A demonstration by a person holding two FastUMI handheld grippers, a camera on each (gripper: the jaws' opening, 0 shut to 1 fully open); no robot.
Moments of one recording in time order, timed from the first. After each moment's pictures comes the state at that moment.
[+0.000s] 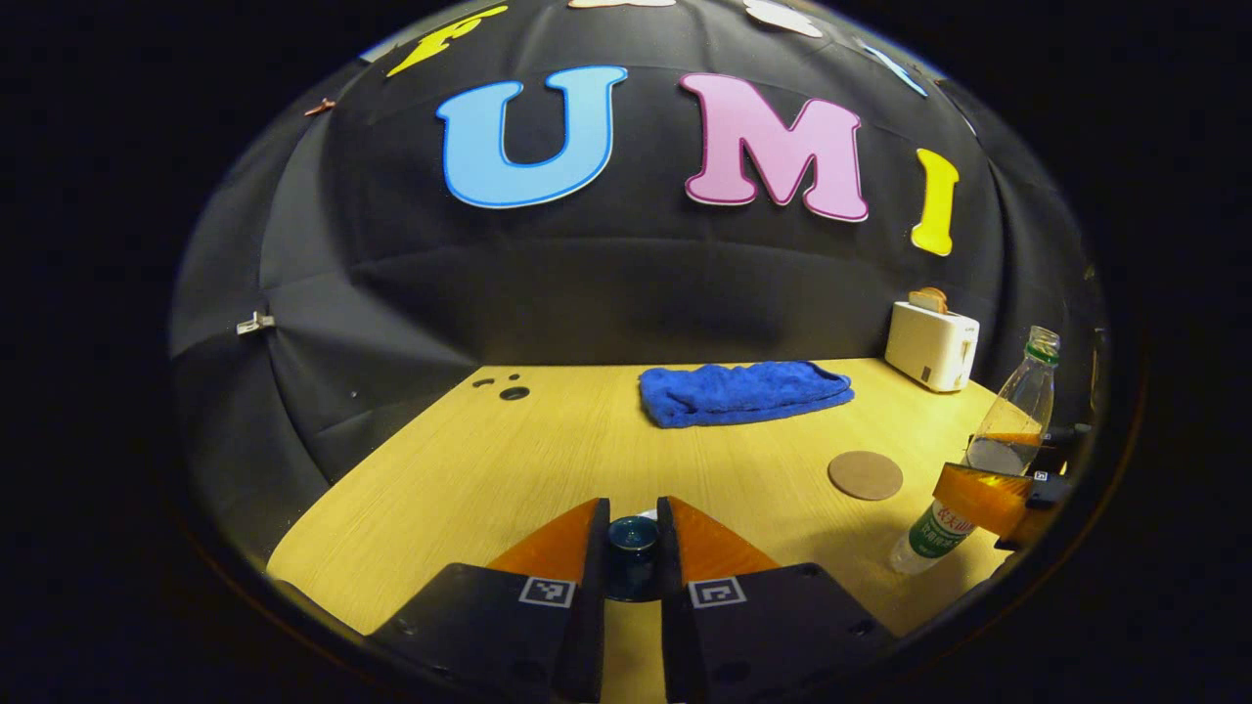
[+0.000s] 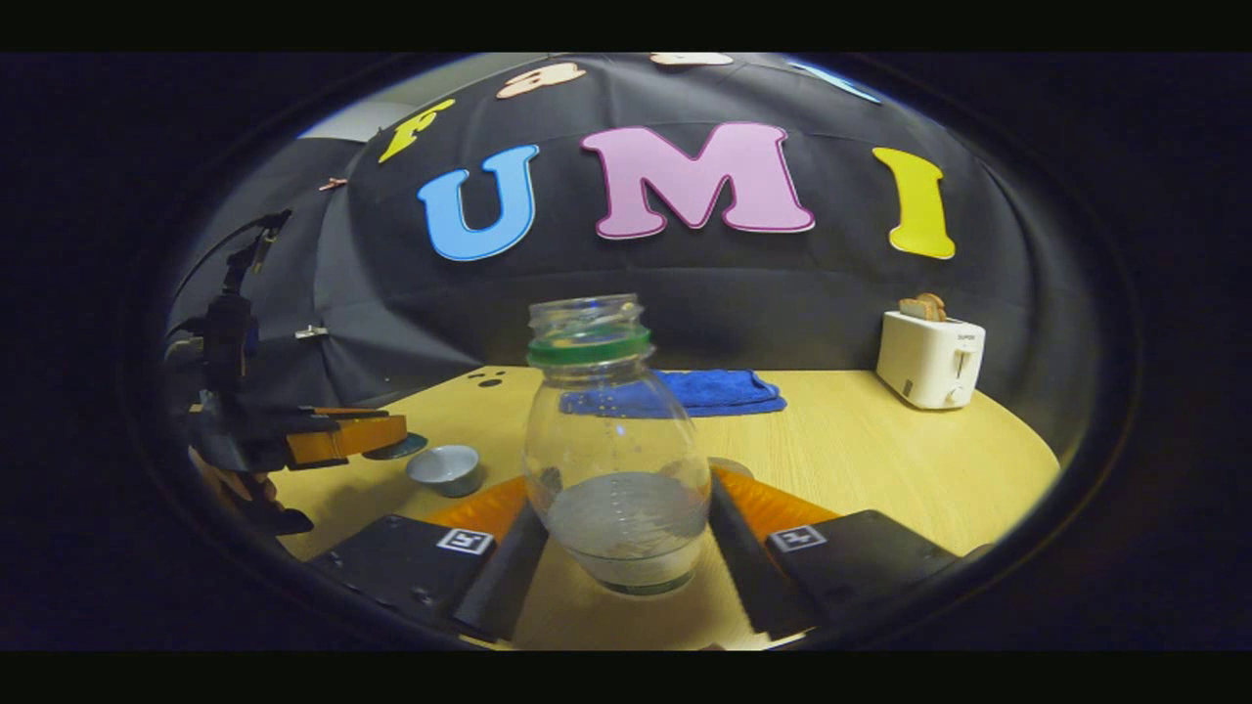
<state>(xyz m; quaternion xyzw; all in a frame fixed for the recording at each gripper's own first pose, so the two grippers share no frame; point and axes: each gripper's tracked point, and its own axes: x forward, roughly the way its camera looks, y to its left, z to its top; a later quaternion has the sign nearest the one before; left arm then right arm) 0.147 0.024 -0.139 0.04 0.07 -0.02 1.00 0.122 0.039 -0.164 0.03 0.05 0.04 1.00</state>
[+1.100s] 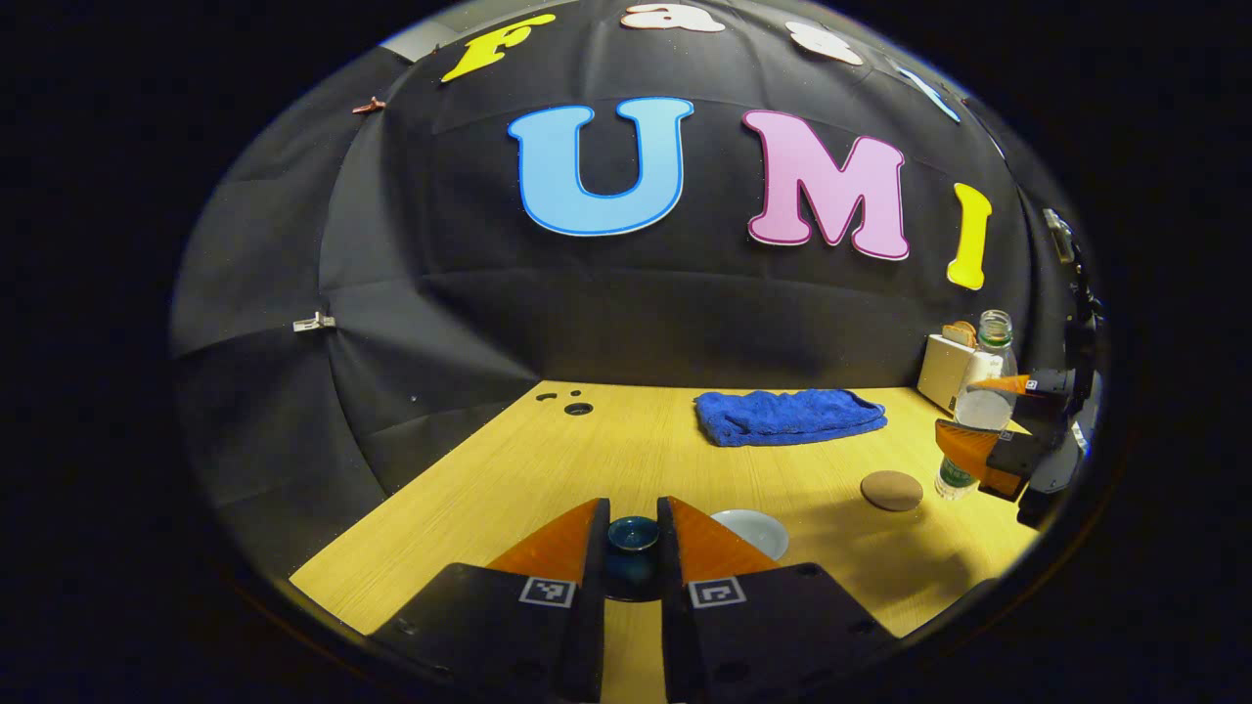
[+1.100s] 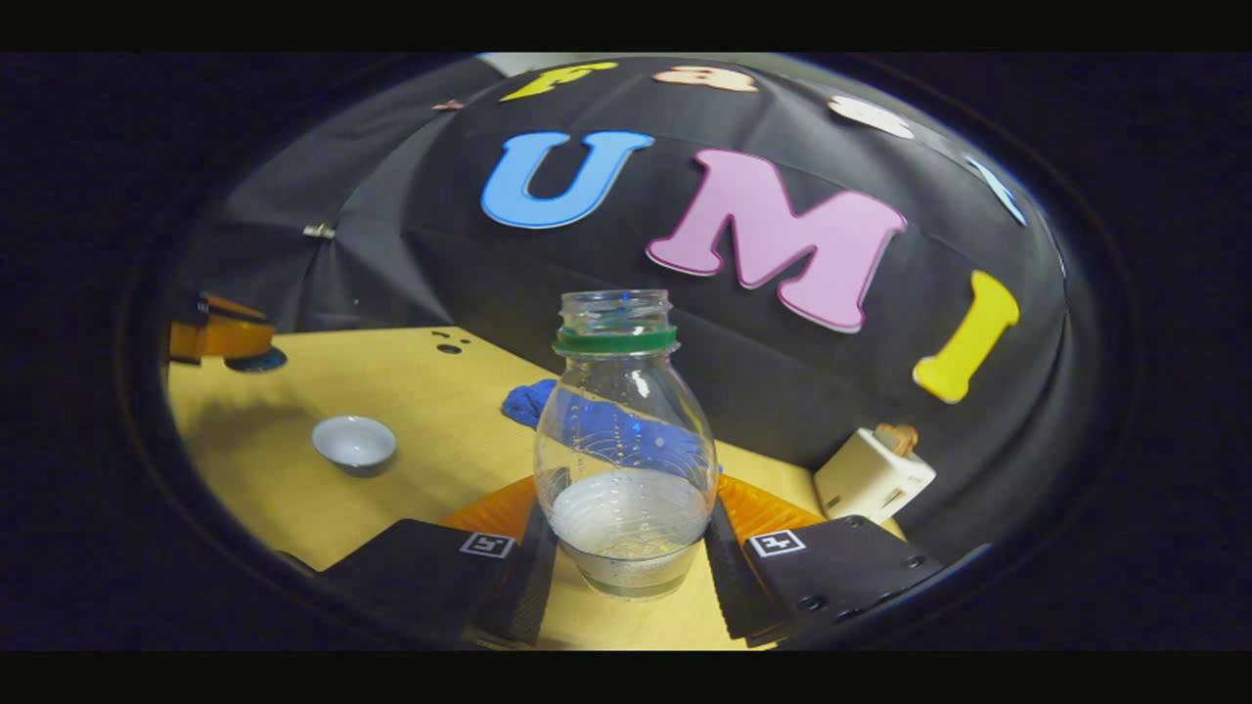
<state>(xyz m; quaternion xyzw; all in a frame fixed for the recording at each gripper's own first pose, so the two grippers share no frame) 0.100 0.085 -0.106 0.02 0.03 0.03 1.00 0.174 0.020 -0.105 -0.24 0.02 -0.01 0.97</state>
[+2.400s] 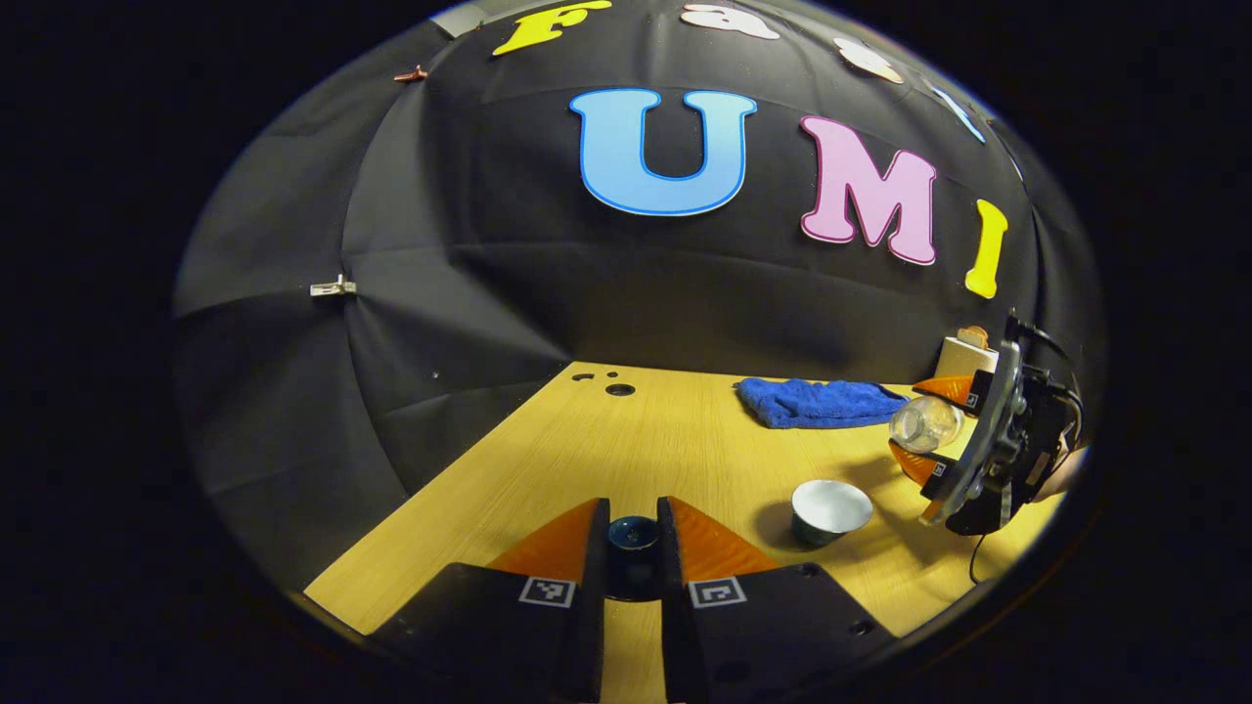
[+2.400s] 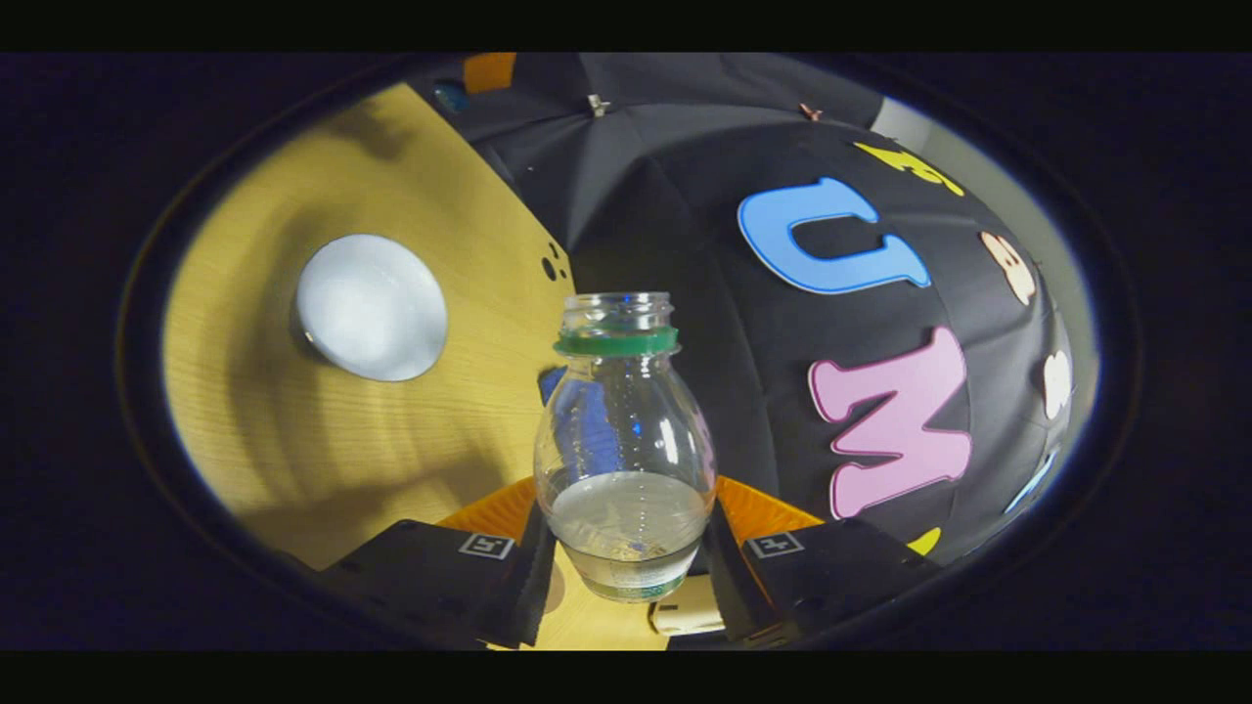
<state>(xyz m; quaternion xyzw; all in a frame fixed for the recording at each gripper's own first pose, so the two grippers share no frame) 0.097 0.173 -0.135 -0.01 0.04 0.03 1.00 0.237 0.104 -0.151 -0.62 -0.02 0.02 0.79</state>
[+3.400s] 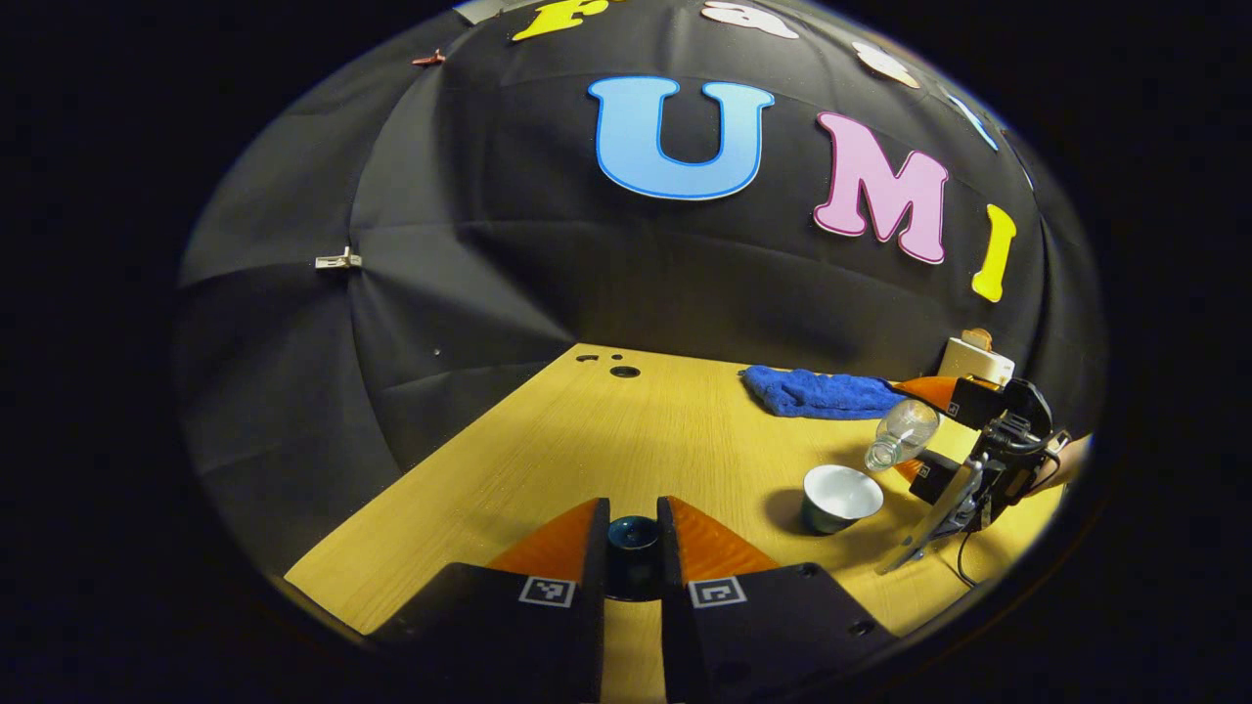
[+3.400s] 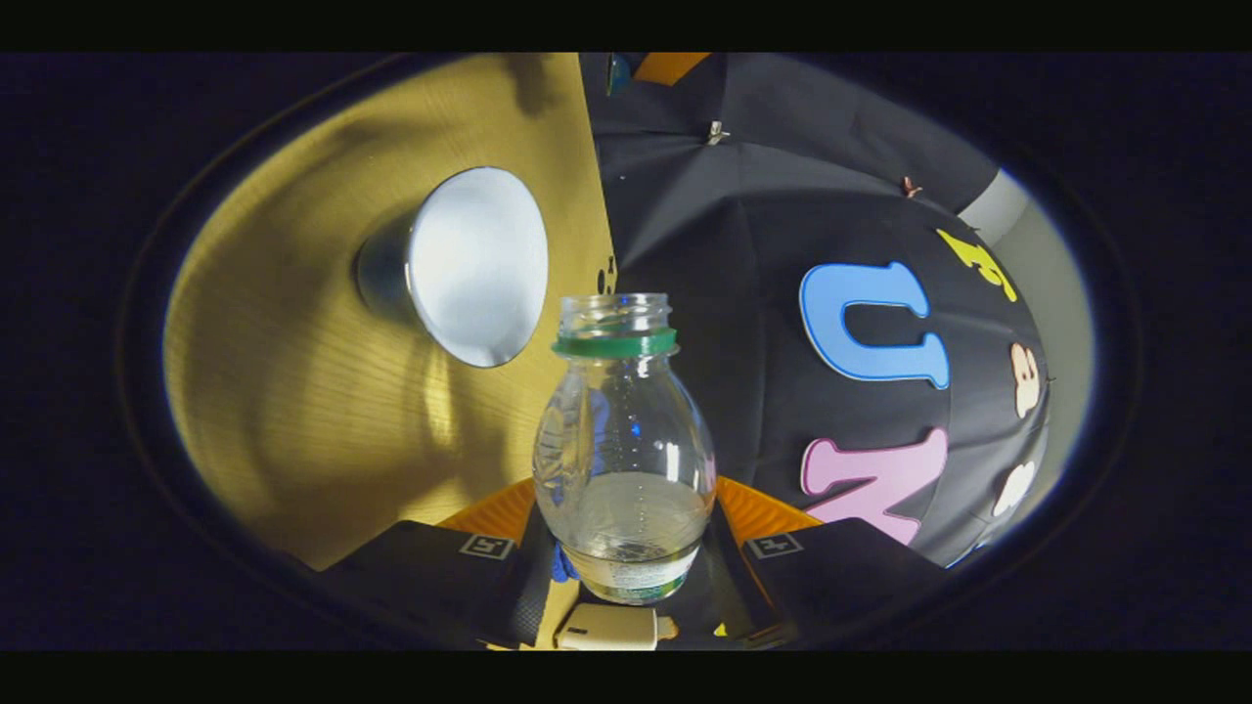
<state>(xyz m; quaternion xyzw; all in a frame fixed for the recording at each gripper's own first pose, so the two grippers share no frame) 0.098 0.177 -0.157 -0.03 0.06 0.03 1.00 0.253 0.123 -0.163 -0.73 -0.07 0.05 0.68</state>
